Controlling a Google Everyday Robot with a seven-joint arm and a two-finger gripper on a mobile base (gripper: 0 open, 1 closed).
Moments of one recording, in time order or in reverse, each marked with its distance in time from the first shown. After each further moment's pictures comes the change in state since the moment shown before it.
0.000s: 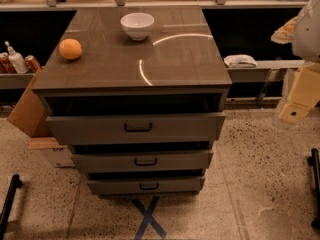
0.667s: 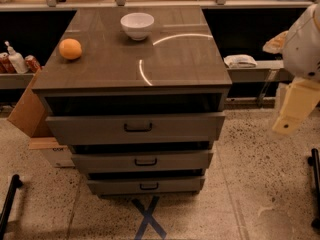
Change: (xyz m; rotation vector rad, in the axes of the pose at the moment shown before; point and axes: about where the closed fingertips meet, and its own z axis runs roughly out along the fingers) arm 0.000 0.008 0.021 0.006 -0.006 -0.048
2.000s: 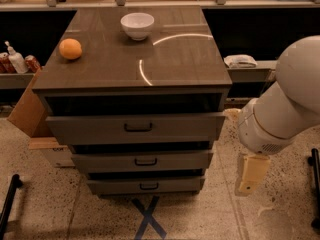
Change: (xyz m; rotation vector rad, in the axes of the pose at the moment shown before) arm -0.001 0.081 0.135 -0.132 -0.039 -0.133
